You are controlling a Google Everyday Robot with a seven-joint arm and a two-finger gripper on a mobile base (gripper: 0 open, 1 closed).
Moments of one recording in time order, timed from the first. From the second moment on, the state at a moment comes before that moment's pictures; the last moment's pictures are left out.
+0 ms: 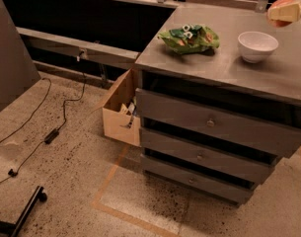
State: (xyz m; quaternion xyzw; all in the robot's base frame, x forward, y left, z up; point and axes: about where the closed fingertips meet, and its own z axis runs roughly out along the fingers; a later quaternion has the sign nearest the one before) arm 0.769 -0.410 1.000 -0.19 0.79 0.02 0.58
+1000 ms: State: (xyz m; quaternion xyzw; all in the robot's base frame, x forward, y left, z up) arm 0.696 -0.455 0.965 -0.13 0.84 0.01 0.52
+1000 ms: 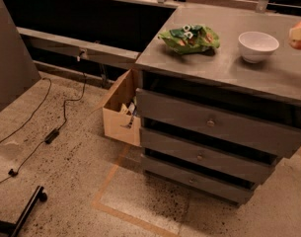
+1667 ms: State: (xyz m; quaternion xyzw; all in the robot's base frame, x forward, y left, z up) arm 0.693 -0.444 0.925 -0.13 0.86 0.02 0.50
